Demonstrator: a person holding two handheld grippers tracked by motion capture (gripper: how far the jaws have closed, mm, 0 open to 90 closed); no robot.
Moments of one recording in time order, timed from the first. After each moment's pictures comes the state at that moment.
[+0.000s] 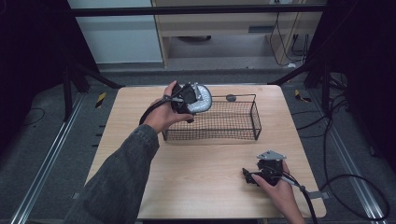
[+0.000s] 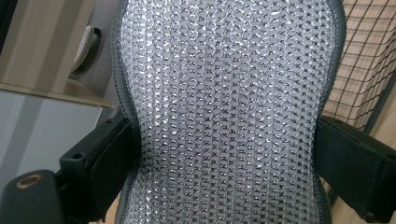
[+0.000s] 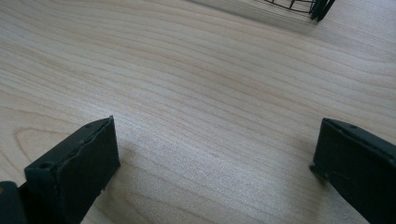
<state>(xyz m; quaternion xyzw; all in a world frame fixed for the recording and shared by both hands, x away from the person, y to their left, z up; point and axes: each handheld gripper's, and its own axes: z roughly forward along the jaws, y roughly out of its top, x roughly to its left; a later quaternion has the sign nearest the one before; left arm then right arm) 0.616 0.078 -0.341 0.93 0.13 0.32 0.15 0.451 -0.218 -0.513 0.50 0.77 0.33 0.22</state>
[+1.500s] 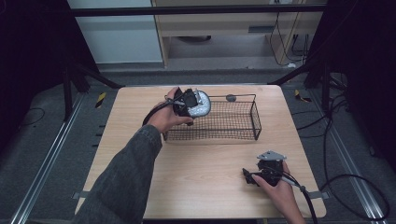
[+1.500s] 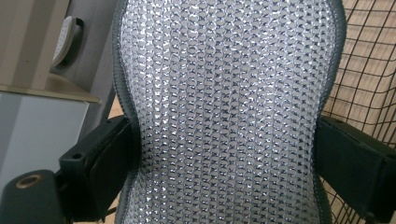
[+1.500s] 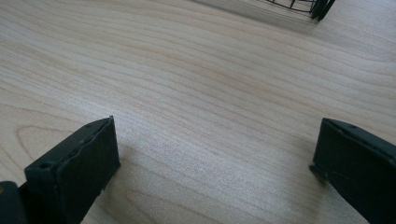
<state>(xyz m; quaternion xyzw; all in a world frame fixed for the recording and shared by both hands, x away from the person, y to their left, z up) 0.635 0.078 -0.376 0.94 0.13 0.30 0.14 0.450 -0.218 -0.513 0.50 0.77 0.33 0.21</state>
